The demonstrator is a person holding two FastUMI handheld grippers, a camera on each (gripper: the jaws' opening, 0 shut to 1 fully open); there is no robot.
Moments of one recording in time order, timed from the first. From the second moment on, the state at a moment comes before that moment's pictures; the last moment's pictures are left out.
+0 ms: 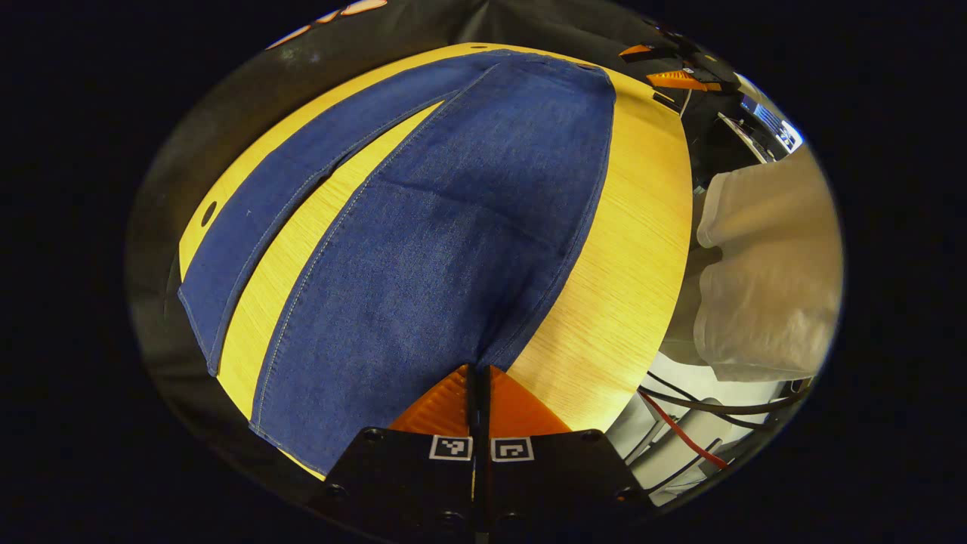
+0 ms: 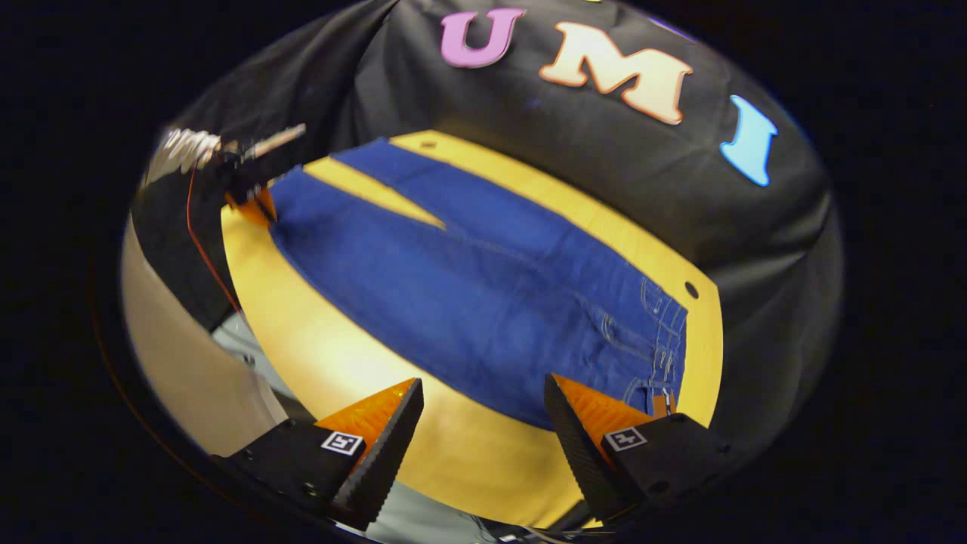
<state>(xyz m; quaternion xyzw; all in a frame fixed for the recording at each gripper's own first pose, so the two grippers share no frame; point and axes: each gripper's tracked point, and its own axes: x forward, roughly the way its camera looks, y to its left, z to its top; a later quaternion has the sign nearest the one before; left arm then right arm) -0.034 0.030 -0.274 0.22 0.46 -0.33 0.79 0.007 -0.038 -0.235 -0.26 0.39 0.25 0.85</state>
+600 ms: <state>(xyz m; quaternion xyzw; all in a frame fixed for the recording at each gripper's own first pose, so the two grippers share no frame) -0.032 0.028 -0.276 0.21 0.52 -0.28 0.78 0.038 -0.110 -0.317 -0.32 0.52 0.34 0.72</state>
